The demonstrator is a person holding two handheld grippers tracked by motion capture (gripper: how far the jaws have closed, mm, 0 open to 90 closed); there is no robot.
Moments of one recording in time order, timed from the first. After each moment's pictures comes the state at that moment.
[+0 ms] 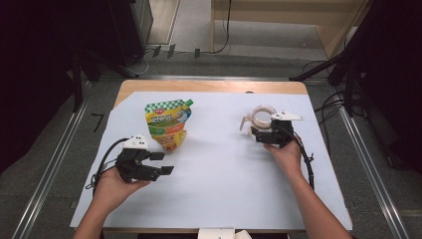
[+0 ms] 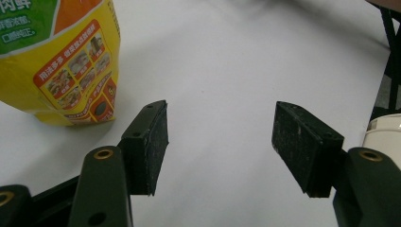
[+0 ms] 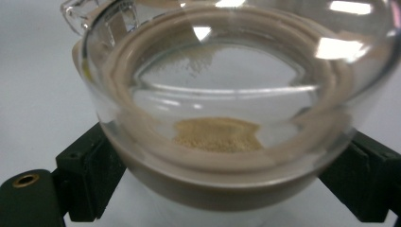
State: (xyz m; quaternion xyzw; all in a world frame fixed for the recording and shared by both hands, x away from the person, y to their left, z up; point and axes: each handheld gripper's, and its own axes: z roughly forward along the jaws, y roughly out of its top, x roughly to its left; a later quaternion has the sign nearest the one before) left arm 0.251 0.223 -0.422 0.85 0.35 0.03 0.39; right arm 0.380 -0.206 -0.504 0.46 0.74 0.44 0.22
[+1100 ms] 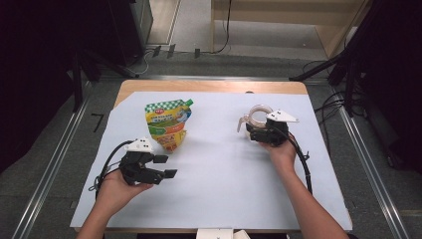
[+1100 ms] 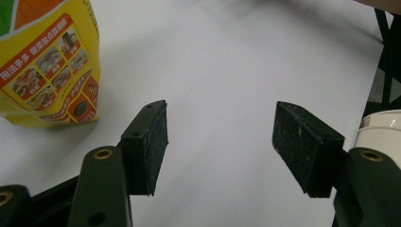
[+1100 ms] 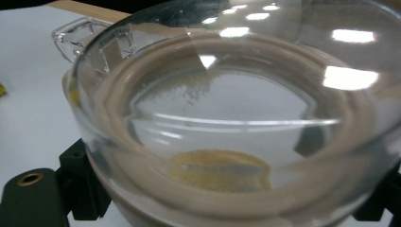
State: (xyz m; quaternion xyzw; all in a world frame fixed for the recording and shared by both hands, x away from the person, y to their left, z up) left arm 0.246 0.214 -0.424 0.86 0.34 0.03 0.39; right arm 0.377 -0.189 -0.500 0.44 0.72 0.47 0.25
